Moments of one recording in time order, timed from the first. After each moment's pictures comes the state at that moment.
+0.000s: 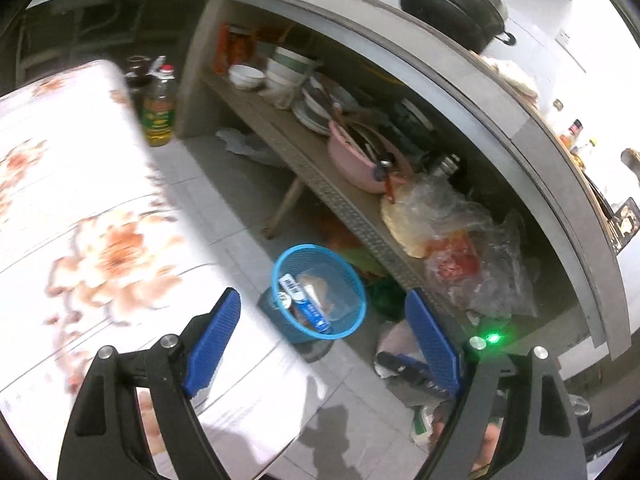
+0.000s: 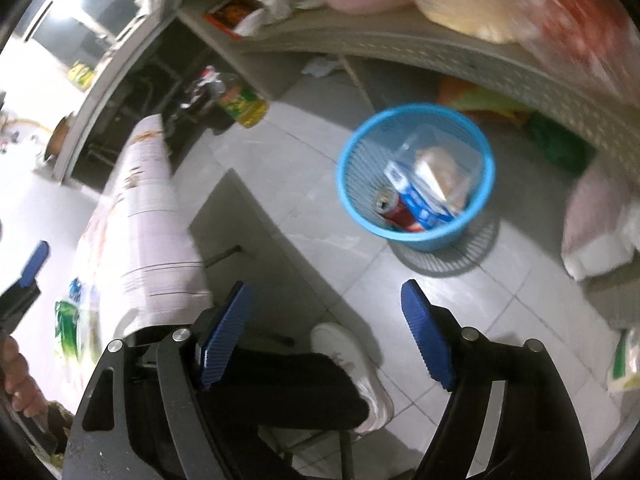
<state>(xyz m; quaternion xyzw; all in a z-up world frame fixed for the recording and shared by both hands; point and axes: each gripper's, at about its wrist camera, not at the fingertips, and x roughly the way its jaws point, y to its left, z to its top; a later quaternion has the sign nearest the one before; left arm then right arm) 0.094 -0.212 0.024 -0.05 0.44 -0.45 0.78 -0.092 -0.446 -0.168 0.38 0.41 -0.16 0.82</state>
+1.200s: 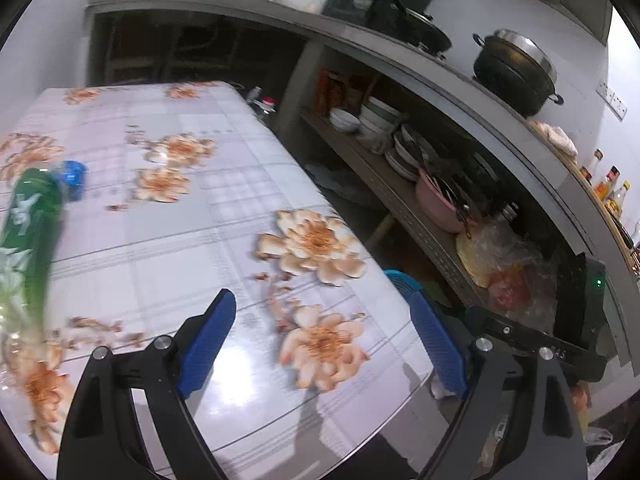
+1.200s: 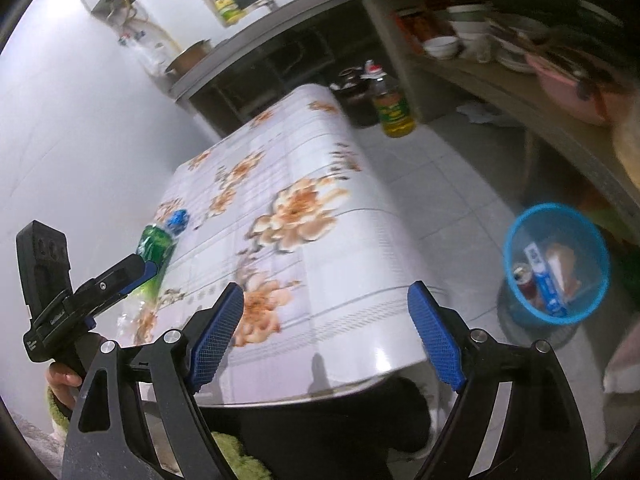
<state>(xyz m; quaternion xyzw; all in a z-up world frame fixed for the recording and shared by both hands) 0.092 -0.041 0.028 -0.08 0.40 -0.33 0.85 -0.005 -0.314 -0.067 0.25 0.38 0.03 0.89</state>
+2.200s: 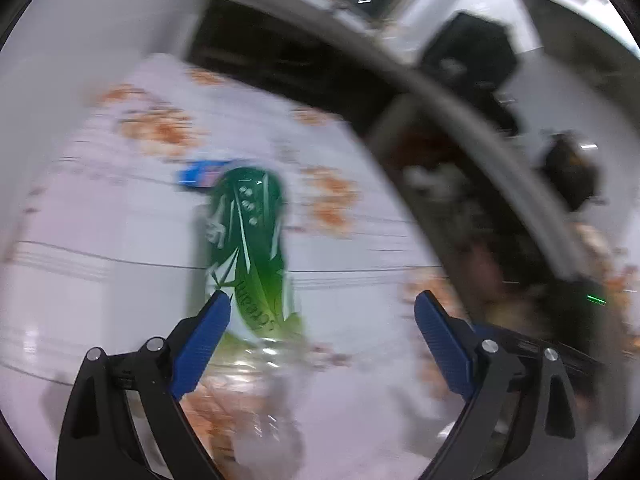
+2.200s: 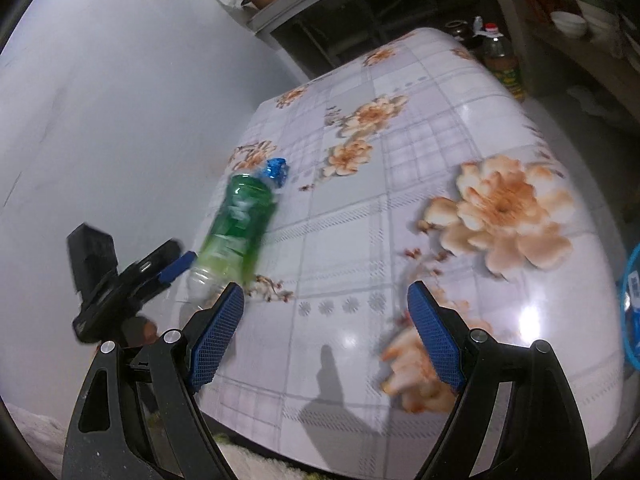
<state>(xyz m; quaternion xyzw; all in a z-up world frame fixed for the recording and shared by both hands) 0.138 0.126 0.010 -0.20 0.38 -0.28 0.86 0.099 -0.191 -0.057 0.23 0.44 0.19 0.85</state>
